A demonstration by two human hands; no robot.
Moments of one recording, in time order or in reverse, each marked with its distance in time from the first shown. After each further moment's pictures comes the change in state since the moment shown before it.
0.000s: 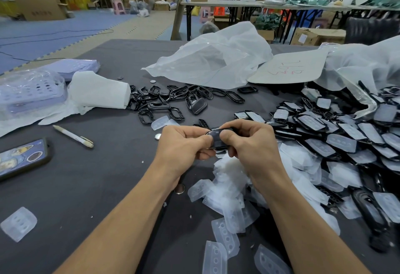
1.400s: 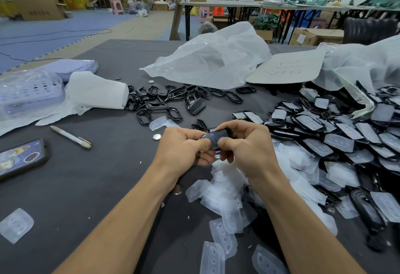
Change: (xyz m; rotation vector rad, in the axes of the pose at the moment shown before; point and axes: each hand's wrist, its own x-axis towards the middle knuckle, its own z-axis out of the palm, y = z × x) left_hand -0.002 0.003 0.001 0.057 -0.051 -0.077; right_hand 0.001 0.005 0.001 0.024 -0.043 0.047
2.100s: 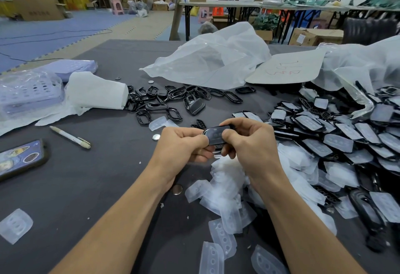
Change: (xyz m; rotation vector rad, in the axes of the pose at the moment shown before) left_hand -0.001 -0.001 -0.004 -0.086 -0.022 0.021; right_hand -0.003 -0.006 -0.001 0.019 0.082 -0.062
